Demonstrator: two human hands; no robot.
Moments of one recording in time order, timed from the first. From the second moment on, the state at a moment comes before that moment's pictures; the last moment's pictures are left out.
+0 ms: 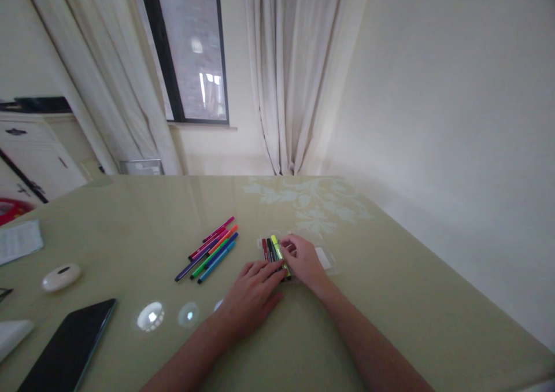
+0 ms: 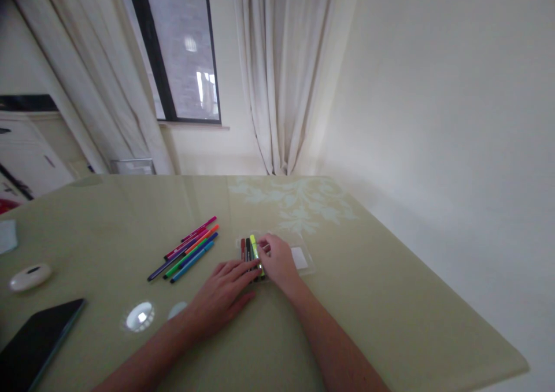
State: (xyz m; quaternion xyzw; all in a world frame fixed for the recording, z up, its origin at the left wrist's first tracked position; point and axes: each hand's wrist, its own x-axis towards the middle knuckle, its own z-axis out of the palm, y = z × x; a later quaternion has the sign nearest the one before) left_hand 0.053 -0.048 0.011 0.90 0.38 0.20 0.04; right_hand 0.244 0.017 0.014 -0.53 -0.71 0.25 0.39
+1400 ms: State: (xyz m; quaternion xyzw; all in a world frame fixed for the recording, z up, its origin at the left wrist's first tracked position) left_hand 0.008 -0.021 0.029 0.76 0.61 0.21 -0.06; right_hand 0.258 0.012 0.019 -0.52 -0.75 0.14 0.38
